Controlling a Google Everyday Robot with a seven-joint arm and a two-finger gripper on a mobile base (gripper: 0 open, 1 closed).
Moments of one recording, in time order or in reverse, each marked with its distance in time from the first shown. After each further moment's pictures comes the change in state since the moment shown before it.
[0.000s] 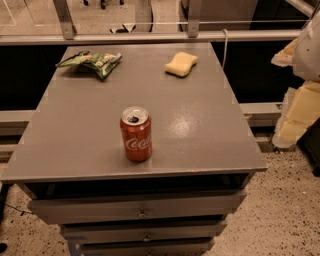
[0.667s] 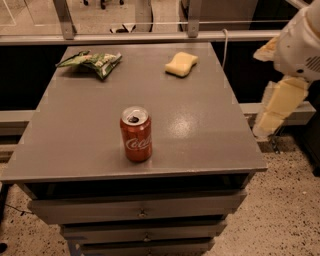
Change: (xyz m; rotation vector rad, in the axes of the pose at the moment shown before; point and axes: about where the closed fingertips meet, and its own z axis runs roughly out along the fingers) arm -0.026 -0.020 0.018 0.012 -0.090 -0.036
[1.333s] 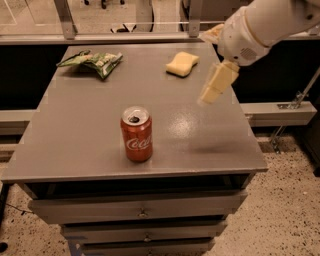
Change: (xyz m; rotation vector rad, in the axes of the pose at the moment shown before) arm -0.097 -0.073 0.064 0.049 -0.326 -0.135
